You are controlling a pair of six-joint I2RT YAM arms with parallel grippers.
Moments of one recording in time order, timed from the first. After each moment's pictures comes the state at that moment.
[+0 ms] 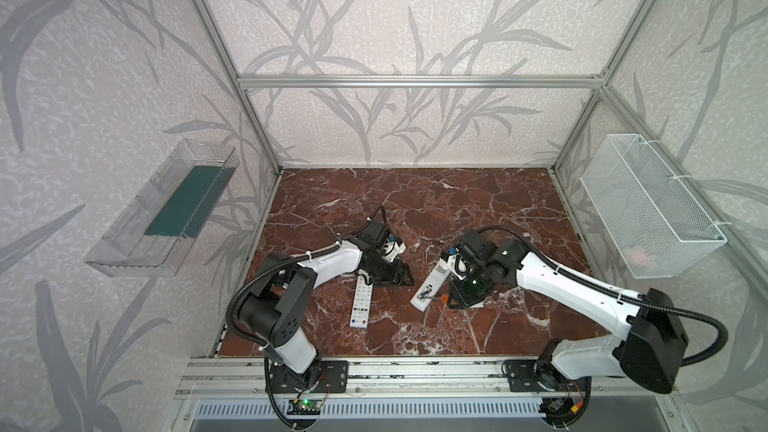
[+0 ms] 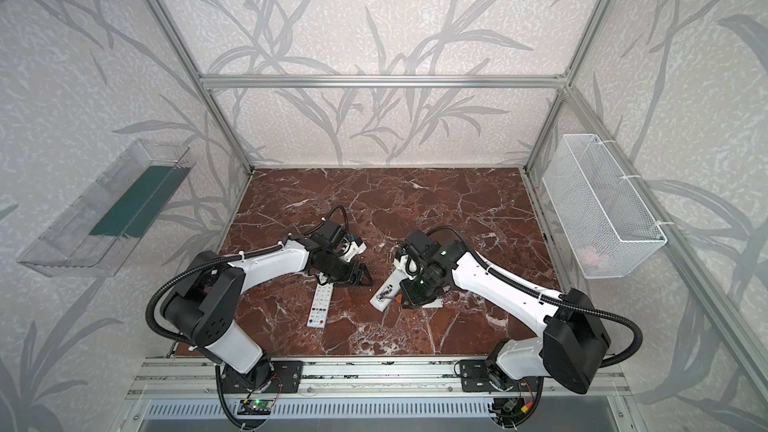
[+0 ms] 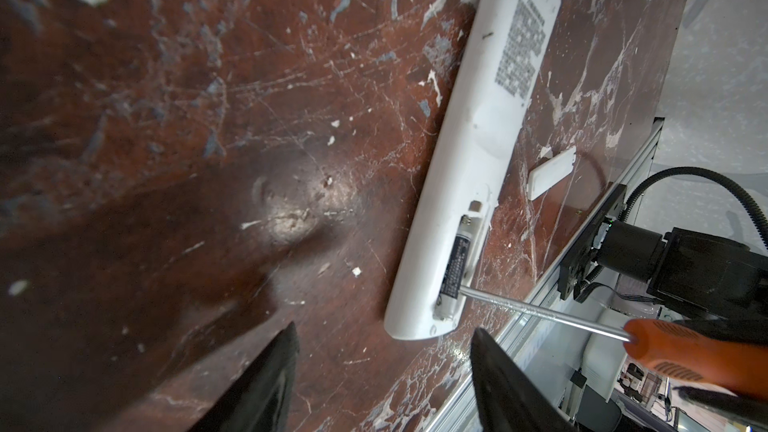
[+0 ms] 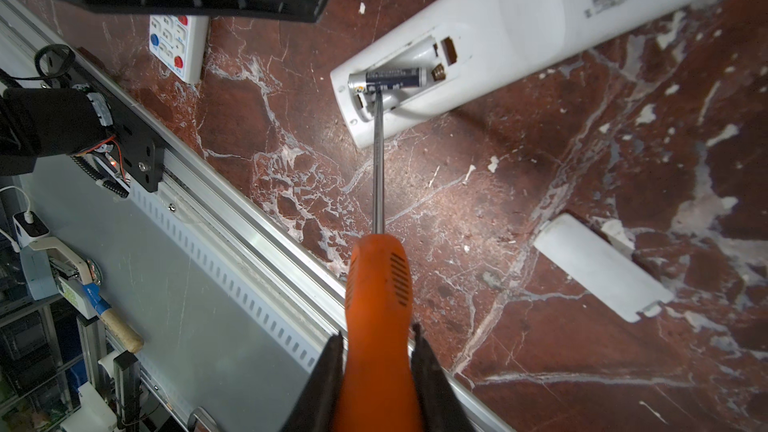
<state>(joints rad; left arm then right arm) -0.51 1.65 0.89 -0.50 0.62 -0.37 0.77 1.36 1.00 -0.96 -0.39 0.35</state>
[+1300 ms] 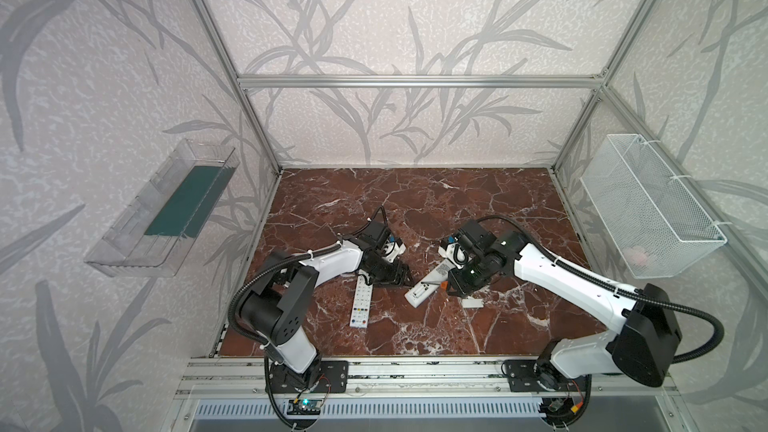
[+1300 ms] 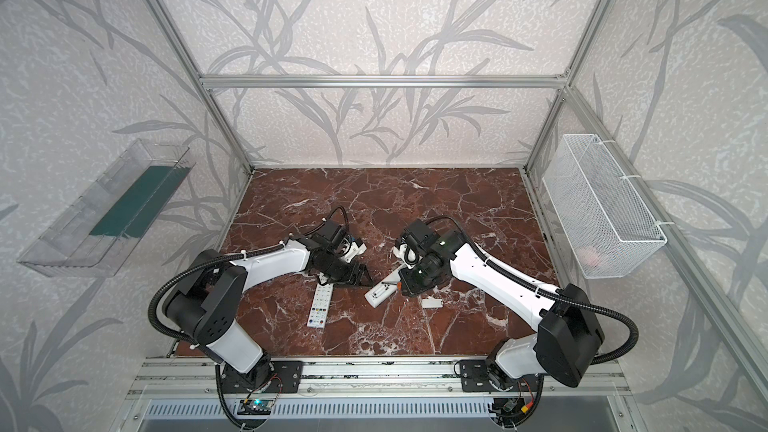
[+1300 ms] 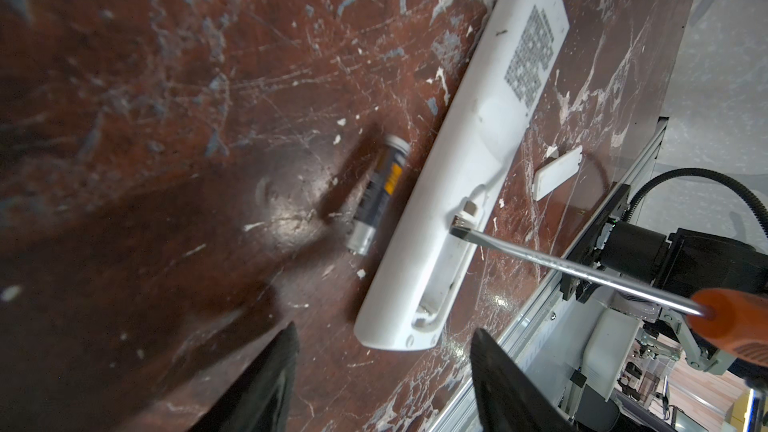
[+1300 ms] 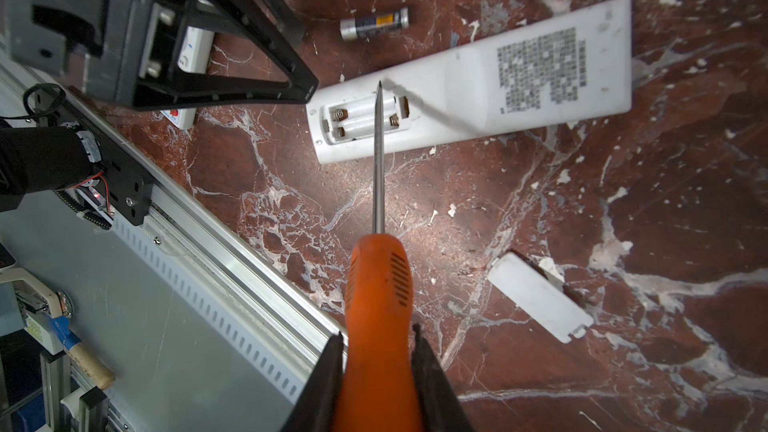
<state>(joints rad) -0.51 1.66 0.89 -0.49 0.62 -0.36 0.74 1.41 1.10 -0.97 -0.32 0.30</state>
